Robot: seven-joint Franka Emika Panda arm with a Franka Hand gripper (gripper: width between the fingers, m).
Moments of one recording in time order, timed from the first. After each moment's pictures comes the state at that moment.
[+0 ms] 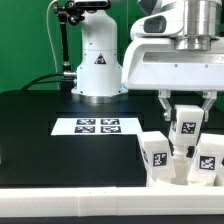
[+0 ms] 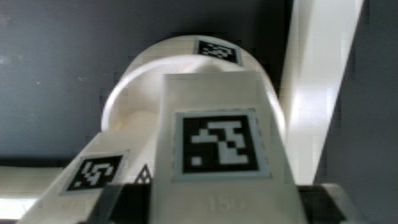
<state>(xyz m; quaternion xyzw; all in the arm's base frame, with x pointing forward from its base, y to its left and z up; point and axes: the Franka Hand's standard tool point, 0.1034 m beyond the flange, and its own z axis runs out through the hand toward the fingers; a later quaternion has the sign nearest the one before) 0.590 0.097 0.096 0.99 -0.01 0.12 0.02</state>
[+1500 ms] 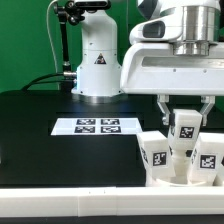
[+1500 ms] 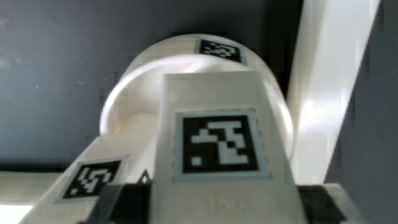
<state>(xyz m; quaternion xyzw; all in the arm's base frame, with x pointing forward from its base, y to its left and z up) 0.590 0.095 0.089 0.99 -0.01 0.12 0.02</state>
